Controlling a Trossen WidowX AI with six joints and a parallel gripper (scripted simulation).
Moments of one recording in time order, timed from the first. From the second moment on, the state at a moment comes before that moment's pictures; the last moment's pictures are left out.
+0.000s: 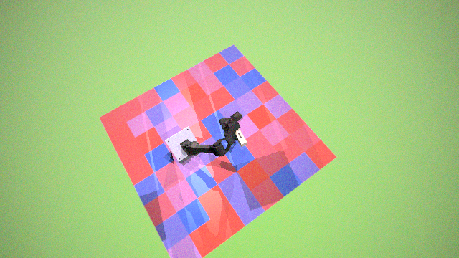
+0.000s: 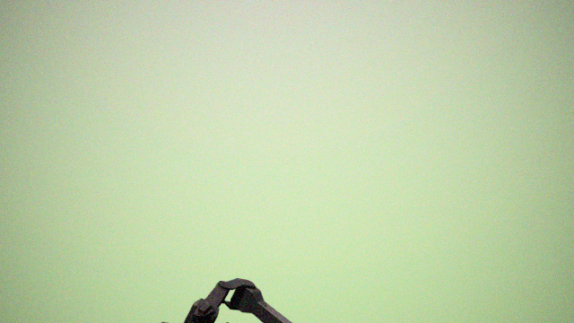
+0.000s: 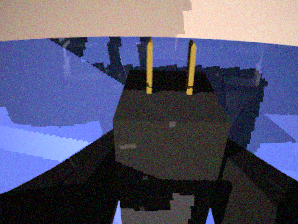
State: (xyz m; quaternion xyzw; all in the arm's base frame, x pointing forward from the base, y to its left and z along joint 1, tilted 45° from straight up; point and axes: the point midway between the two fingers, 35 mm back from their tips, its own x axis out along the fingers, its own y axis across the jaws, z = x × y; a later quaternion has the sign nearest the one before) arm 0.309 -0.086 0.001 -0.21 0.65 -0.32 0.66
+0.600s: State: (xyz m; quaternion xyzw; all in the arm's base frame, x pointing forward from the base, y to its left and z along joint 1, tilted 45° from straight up) arm 0.311 -0.086 0.001 -0.21 0.65 -0.32 0.66
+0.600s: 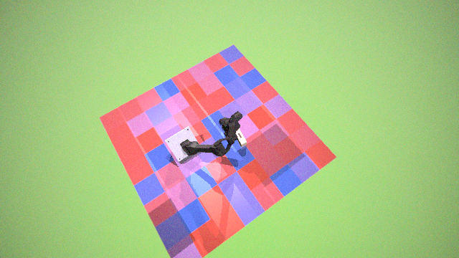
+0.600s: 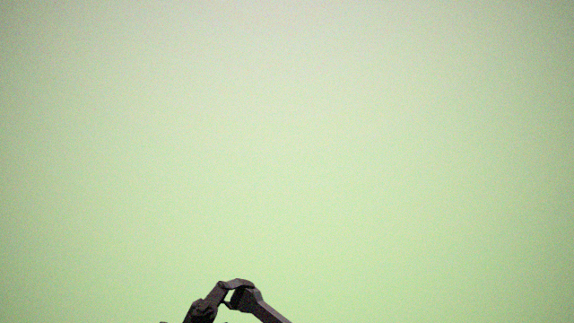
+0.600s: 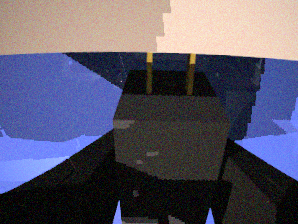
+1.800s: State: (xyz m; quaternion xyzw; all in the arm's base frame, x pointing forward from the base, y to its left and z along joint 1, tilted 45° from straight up) arm 0.316 -0.086 0.002 -0.21 0.65 -0.32 0.66
